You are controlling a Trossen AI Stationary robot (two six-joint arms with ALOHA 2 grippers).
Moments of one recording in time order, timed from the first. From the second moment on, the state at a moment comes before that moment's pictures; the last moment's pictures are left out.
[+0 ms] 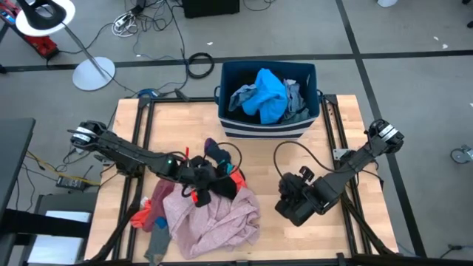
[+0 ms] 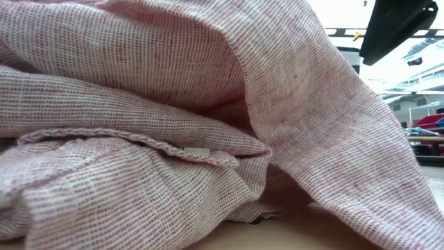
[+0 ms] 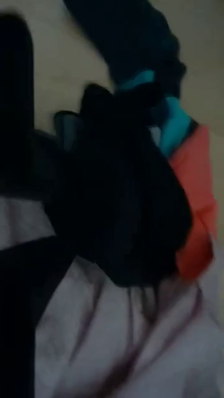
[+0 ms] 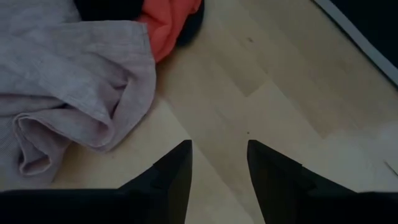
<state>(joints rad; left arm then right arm) -0.31 1.44 0.90 -0.43 -0.18 -0.53 0.67 1.58 1.26 -1.07 0.57 1.25</state>
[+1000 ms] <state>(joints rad) -0.21 1.44 1.52 -0.60 -0.40 -0.35 0.68 1.09 0.55 -0.38 0.51 1.15</state>
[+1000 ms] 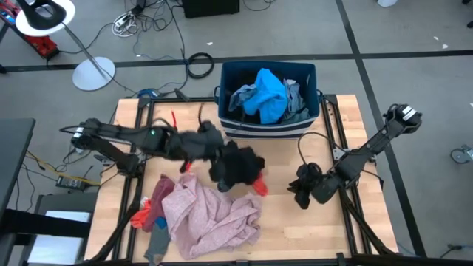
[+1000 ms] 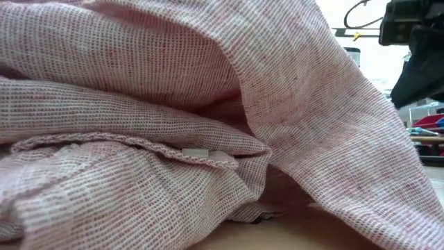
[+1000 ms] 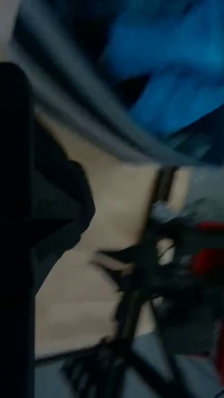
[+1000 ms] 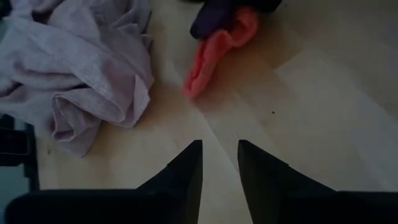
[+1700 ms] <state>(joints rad) 0.12 1.49 1.83 0.05 -0.48 0.22 0.56 1.16 0.43 -0.04 0.50 1.07</state>
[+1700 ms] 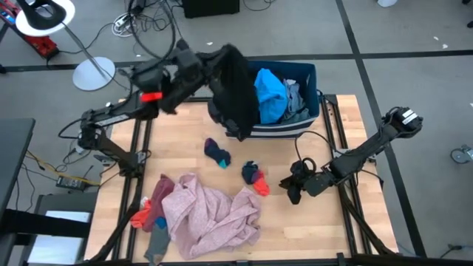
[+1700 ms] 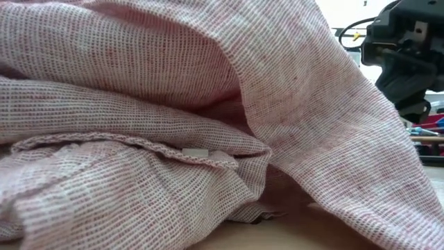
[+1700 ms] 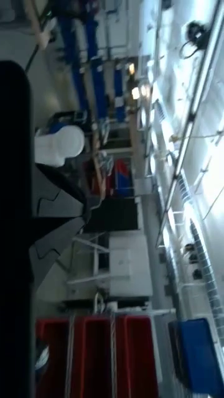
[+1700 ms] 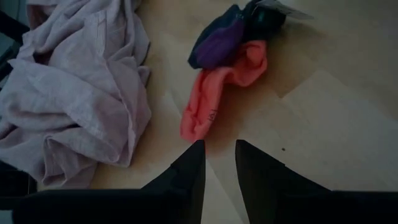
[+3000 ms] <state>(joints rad) 0.41 2.12 2.30 -0.56 0.13 0.04 0.44 1.16 0.43 -0.03 0.50 1.12</state>
